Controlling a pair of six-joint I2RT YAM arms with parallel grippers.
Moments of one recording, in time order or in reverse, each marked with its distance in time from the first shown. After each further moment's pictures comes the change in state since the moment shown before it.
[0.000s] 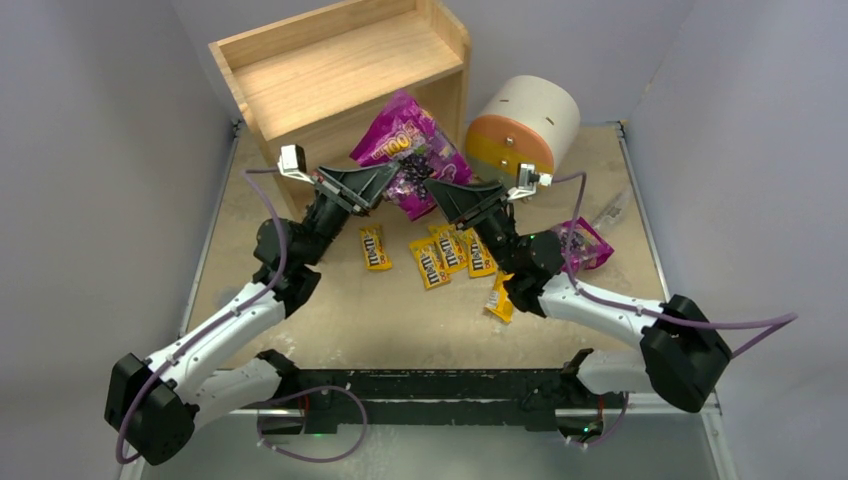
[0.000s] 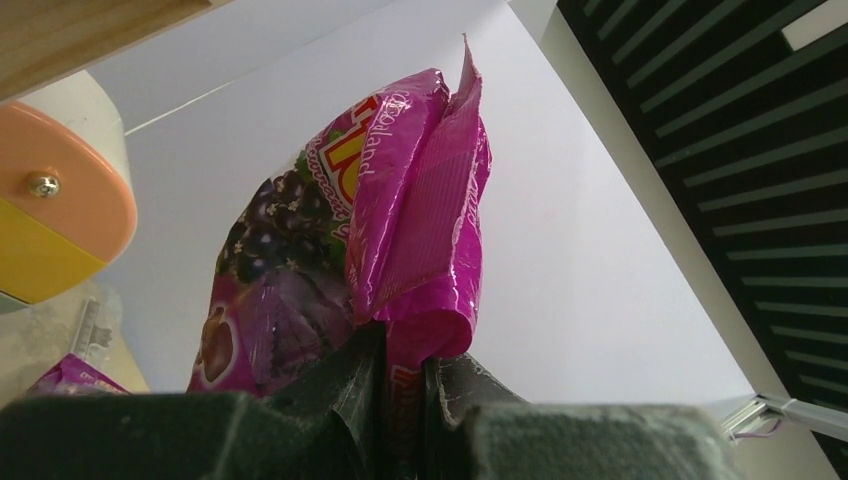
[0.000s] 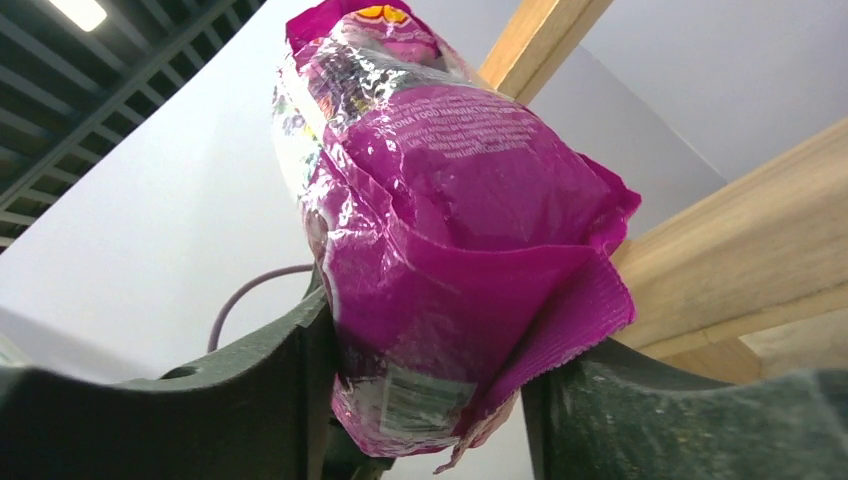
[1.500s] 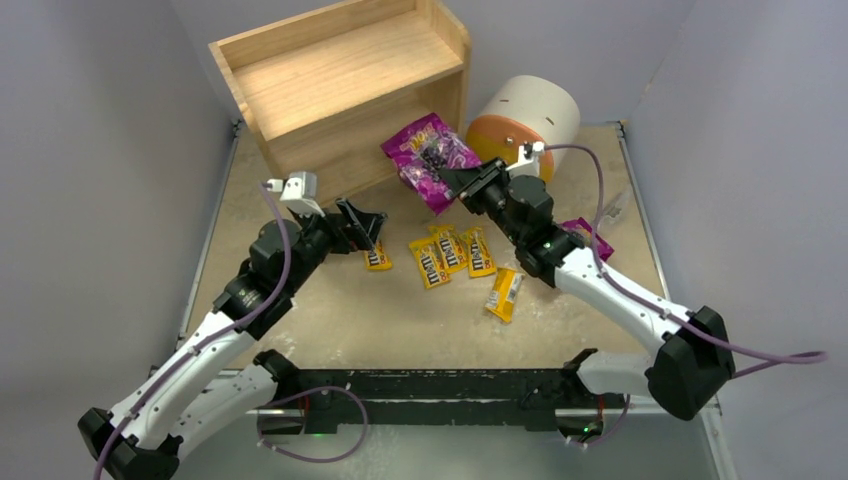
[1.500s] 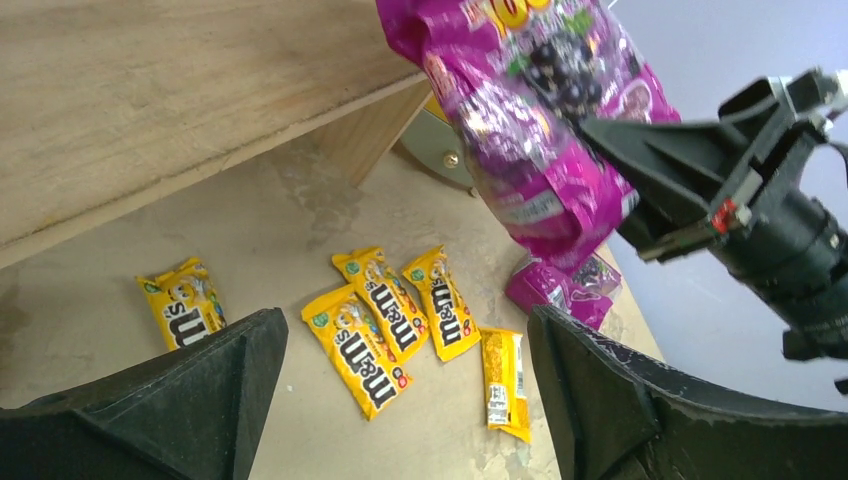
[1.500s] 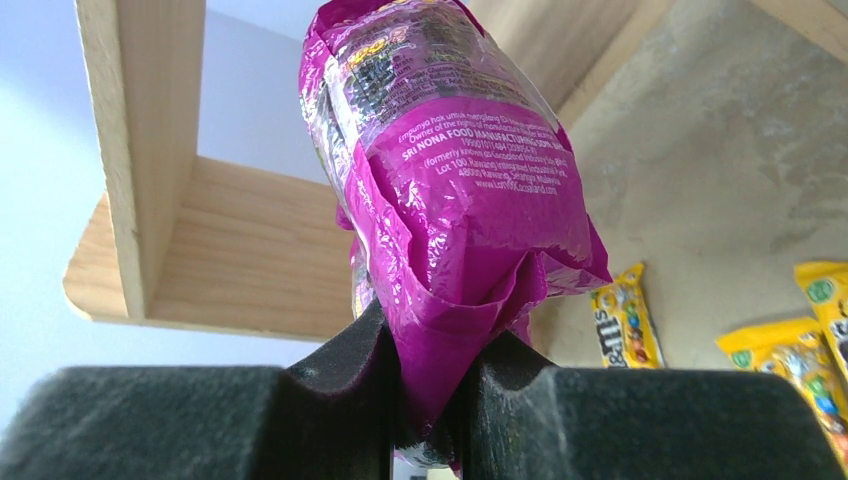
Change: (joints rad) left arm -0.007 -0.241 0.055 -0.922 -0.228 0.755; right arm -0.153 -0.055 0.234 -0.940 0.070 0.121
